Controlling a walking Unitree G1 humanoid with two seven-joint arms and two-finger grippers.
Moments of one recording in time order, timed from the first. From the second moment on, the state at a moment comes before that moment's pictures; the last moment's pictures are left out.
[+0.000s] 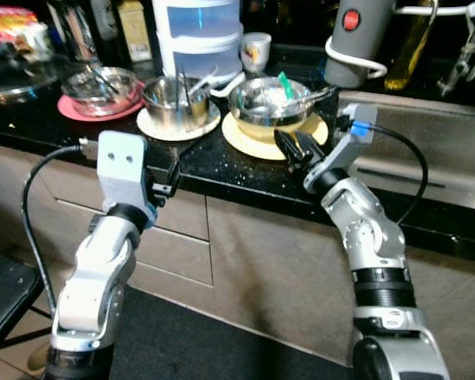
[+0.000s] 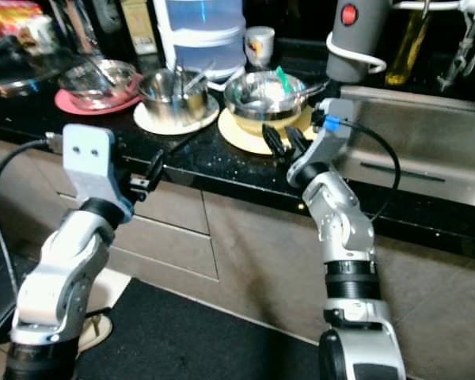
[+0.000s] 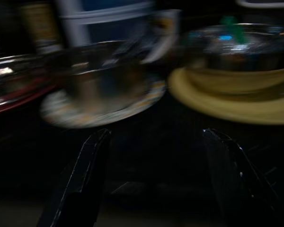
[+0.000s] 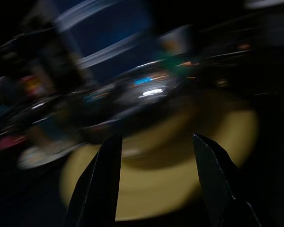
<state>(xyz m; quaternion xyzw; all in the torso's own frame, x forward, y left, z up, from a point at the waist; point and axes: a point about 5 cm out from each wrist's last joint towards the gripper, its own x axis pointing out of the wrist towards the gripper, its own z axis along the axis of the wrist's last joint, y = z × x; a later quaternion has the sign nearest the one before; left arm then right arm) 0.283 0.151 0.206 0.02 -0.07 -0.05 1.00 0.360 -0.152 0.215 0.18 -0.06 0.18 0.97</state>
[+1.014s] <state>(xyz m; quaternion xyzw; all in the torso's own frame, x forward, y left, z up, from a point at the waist) 0.276 0.134 0.200 -0.01 -0.04 -0.08 1.00 0.363 -0.168 0.217 0.18 -0.07 0.14 0.97</state>
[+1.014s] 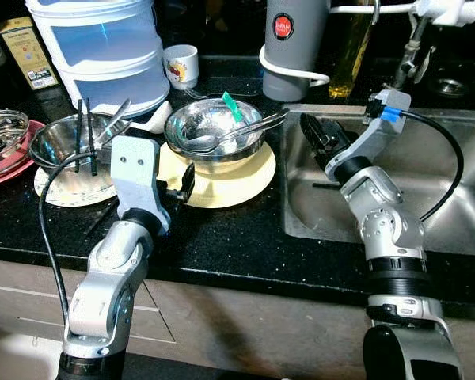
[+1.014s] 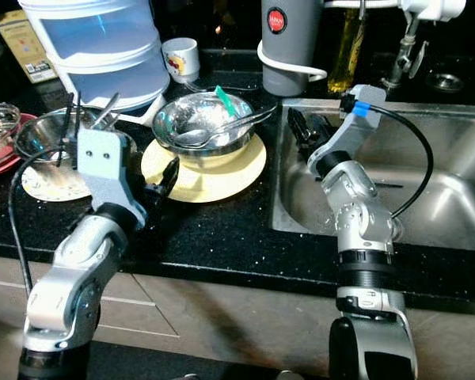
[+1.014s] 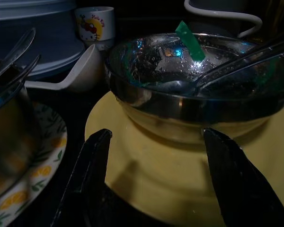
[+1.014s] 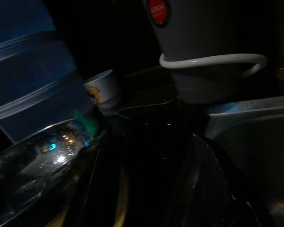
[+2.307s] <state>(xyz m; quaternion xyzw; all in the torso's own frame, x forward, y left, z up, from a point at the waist) 0.221 0.208 0.213 0.09 0.17 0.03 0.98 0.369 -0.177 0.208 0.16 -0.04 0.12 0.98</state>
